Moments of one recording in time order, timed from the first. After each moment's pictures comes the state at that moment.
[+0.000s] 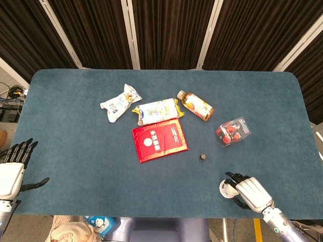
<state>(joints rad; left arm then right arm) -0.10 -1.14 -0.02 -1.63 1.53 1.47 0.01 0.26 -1.14 -0.11 -1.62 -1.75 1.14 -0.10</state>
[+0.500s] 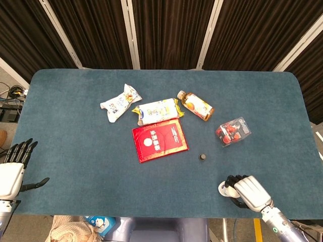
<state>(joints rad) -0.10 -1.15 -0.02 -1.64 1.53 1.47 0.02 0.28 -1.13 -0.10 -1.65 -1.75 1.17 -0.10</state>
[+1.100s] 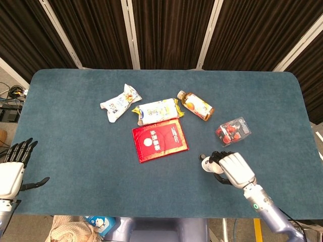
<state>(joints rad) -0.10 -1.14 -0.02 -1.64 1.52 1.46 0.00 0.41 -1.20 0.08 -1.78 -1.54 1.08 -0.26</state>
